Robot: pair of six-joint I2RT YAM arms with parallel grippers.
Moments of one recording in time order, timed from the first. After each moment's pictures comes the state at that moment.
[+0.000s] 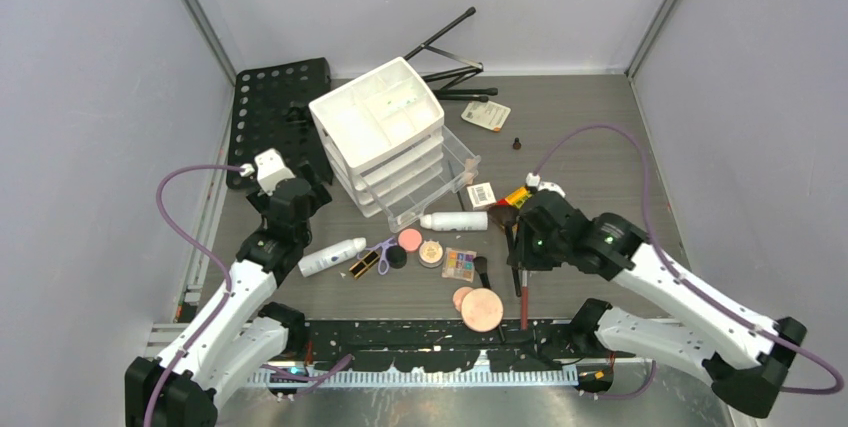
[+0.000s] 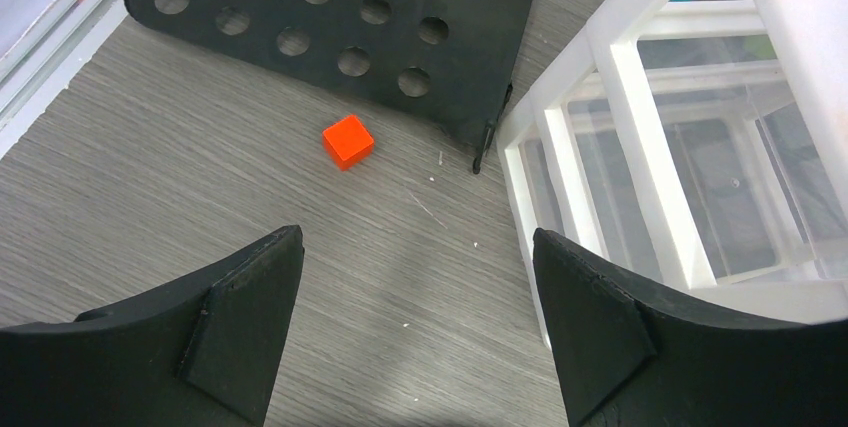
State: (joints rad) left arm -0.35 0.80 0.54 -0.19 -0.63 -0.52; right arm 0.83 0.91 0.86 -1.03 0.11 0.79
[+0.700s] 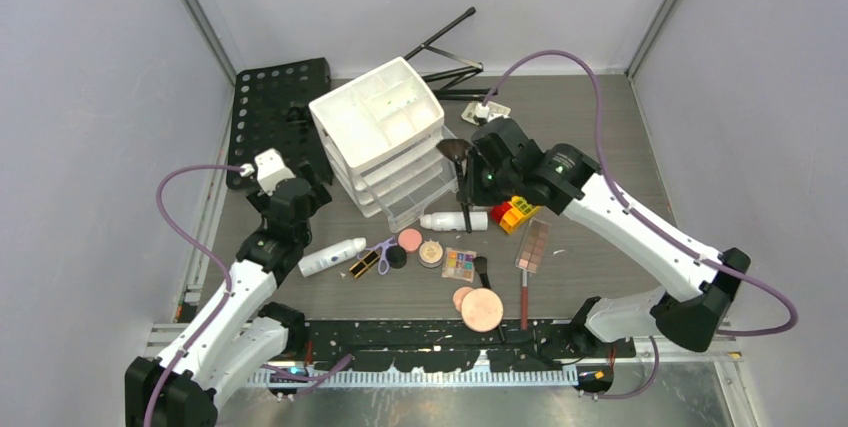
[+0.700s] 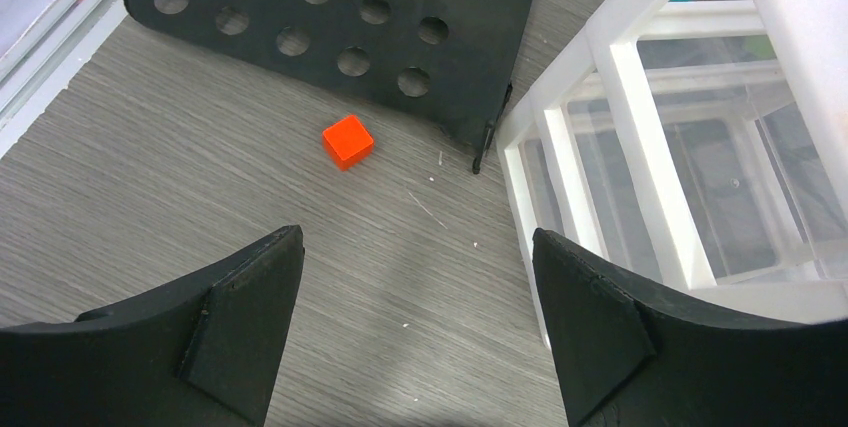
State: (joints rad) left arm -0.35 0.80 0.54 -0.19 -0.63 -0.52; right arm 0.83 1.30 1.41 -0.97 0.12 0.67
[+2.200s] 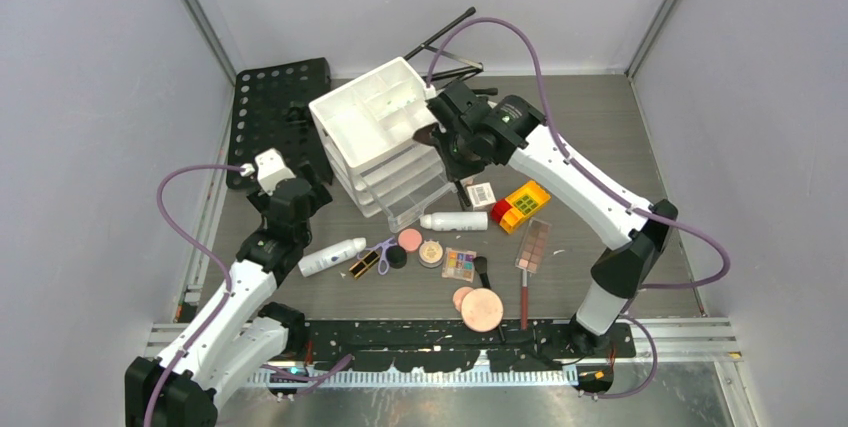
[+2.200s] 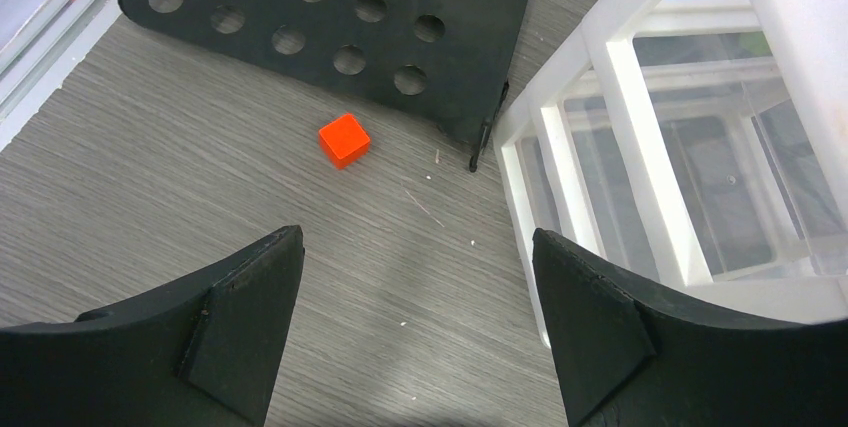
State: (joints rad) left arm -0.35 0.80 0.54 -0.19 -0.63 -0.52; right arm 0.83 1.69 1.87 -1.19 0.17 0.38
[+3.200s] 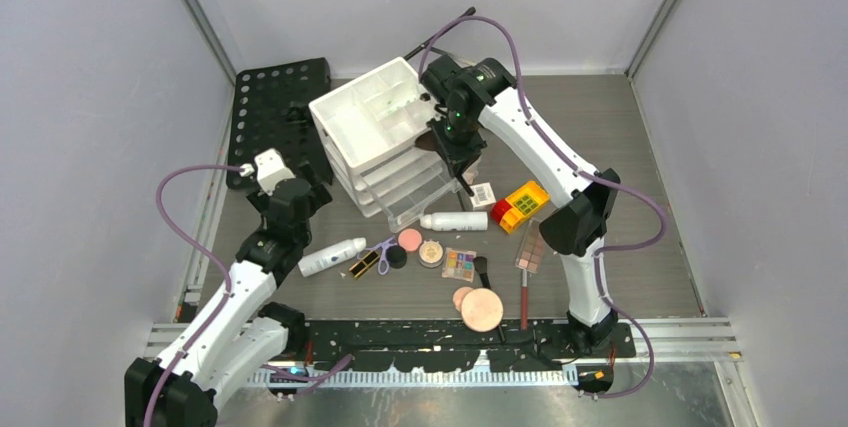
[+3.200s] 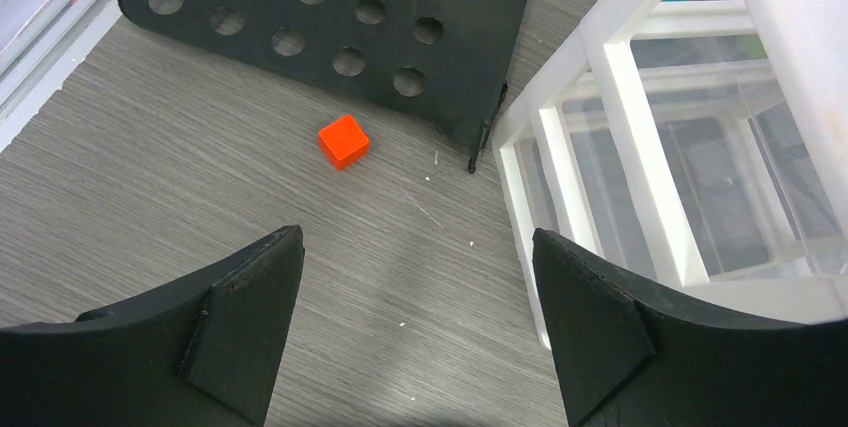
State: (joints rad) left arm -0.35 0.80 0.54 -0.19 -0.63 -0.52; right arm 0.71 2.06 2.34 -1.57 0.01 0.25
